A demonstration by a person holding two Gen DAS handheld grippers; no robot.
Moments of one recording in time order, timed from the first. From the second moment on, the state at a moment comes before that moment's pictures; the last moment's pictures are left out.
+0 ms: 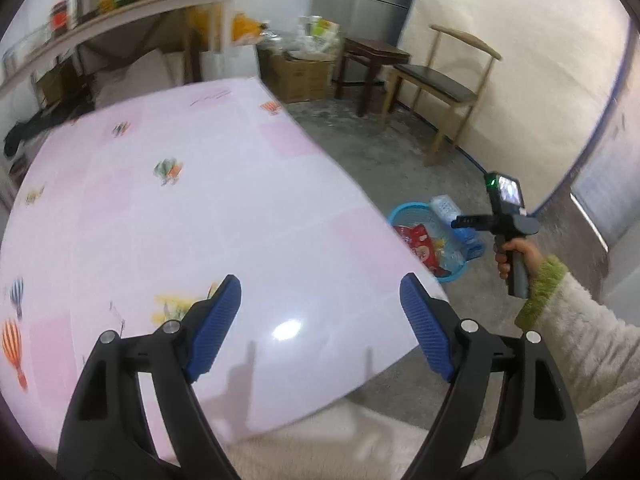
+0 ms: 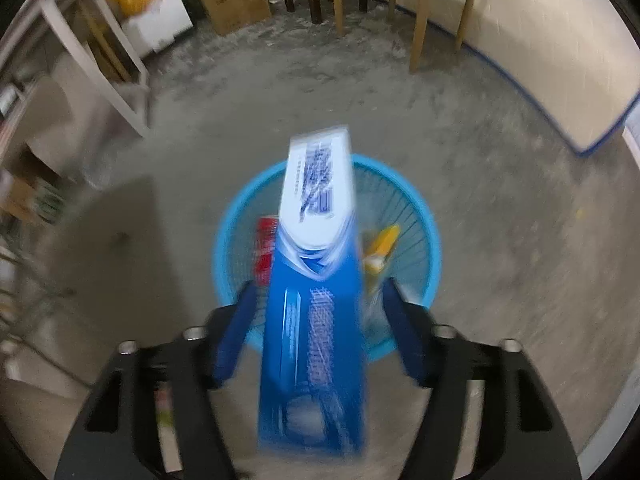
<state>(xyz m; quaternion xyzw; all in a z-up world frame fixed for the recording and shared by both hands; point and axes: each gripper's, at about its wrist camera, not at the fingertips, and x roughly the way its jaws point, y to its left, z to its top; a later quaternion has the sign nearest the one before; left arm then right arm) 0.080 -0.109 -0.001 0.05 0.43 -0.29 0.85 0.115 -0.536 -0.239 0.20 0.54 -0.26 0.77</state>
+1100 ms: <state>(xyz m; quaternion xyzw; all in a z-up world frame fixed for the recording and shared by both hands) 0.040 -0.062 0.057 0.02 0.32 -0.15 0.94 -0.056 -0.251 0.025 0.08 0.22 -0.18 0.96</state>
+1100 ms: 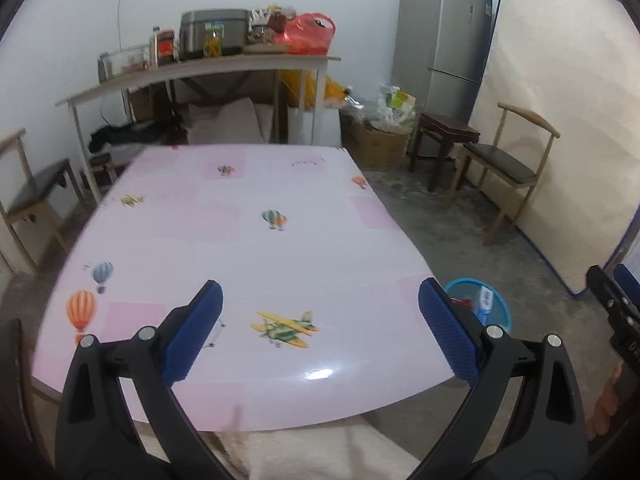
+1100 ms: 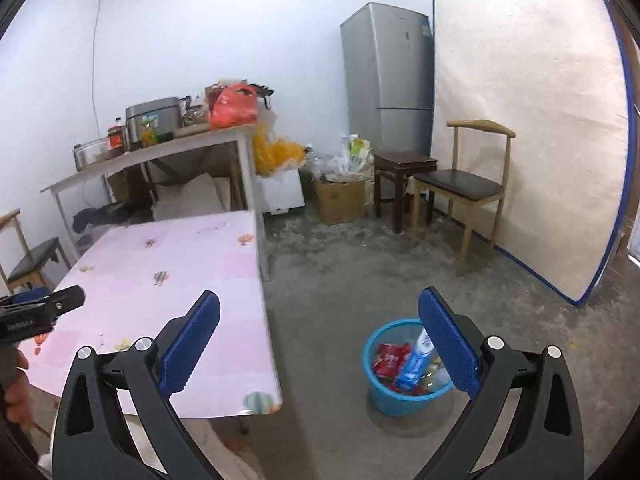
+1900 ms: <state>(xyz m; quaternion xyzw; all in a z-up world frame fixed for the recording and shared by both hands) 0.036 -0.067 -0.007 0.07 0.45 -0.06 0.89 -0.032 -0.228 -0.034 0.07 0.39 -0.26 0.88</state>
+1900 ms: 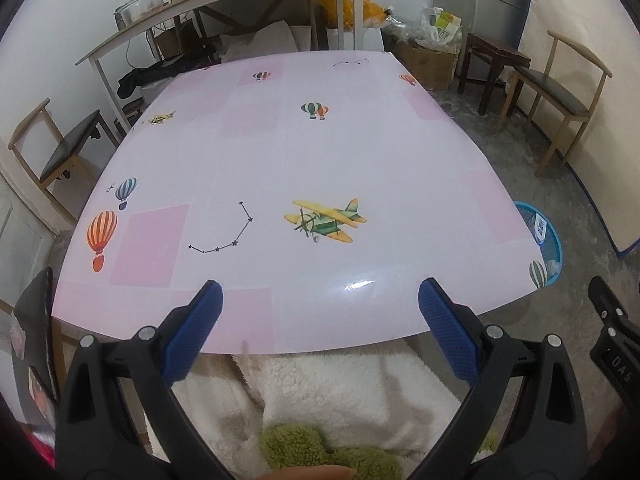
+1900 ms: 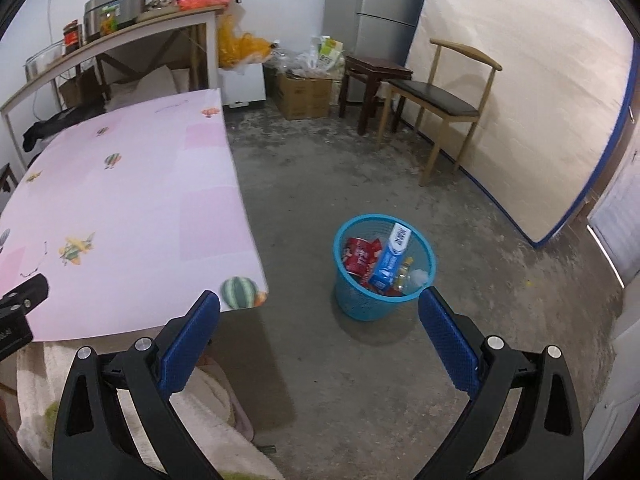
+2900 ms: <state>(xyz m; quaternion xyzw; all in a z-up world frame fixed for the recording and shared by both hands) 0.034 -0.078 -0.002 0.08 0.44 -0.09 0.89 -0.033 -0.245 -0.040 0.08 0.40 -0.26 0.88</state>
